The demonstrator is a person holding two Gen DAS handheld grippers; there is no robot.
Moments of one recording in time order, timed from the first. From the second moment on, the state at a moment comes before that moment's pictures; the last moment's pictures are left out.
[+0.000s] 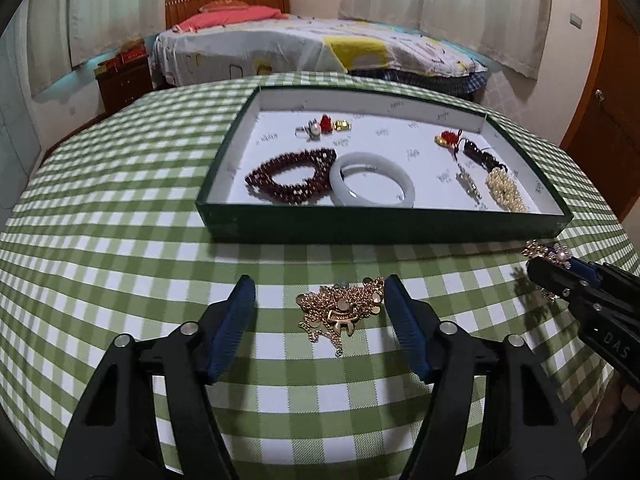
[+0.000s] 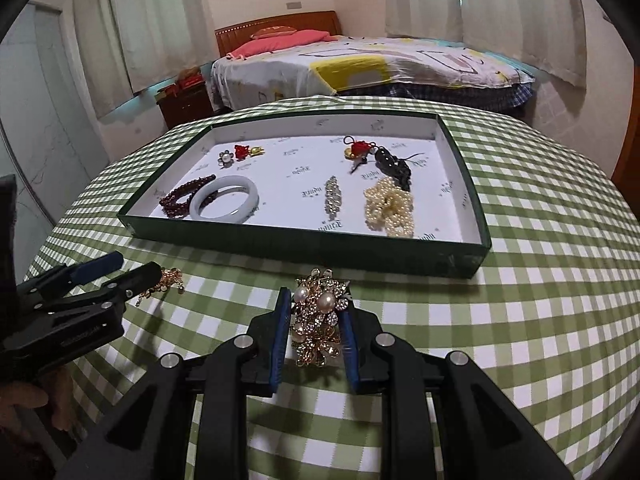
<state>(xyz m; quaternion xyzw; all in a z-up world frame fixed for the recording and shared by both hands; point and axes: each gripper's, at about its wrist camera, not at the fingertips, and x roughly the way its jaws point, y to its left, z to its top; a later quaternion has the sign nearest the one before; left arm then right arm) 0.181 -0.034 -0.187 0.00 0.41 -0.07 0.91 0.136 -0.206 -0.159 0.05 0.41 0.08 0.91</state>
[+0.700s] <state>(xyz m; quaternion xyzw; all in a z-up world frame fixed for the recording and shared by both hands) 0.175 -0.040 -0.188 0.00 0.41 -0.12 0.91 0.137 -0.208 -0.163 0.06 0.41 0.09 0.91</state>
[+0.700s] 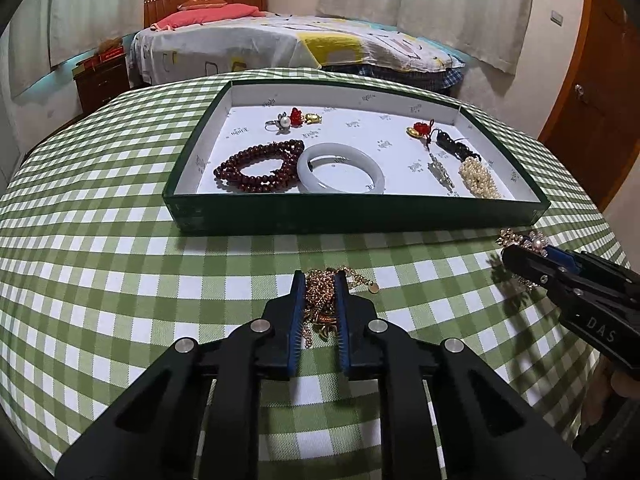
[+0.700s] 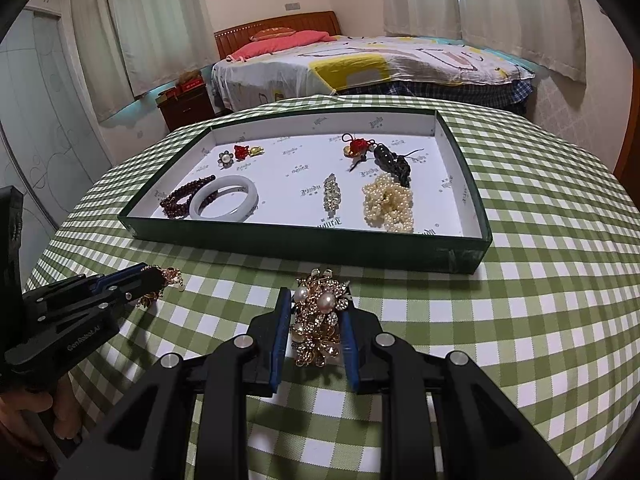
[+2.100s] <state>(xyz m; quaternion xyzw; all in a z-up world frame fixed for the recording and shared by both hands) 0.219 -0.066 -0.050 0.00 0.24 -0.13 0.96 0.189 -0.194 -0.050 0.03 0.26 0.10 0.96</state>
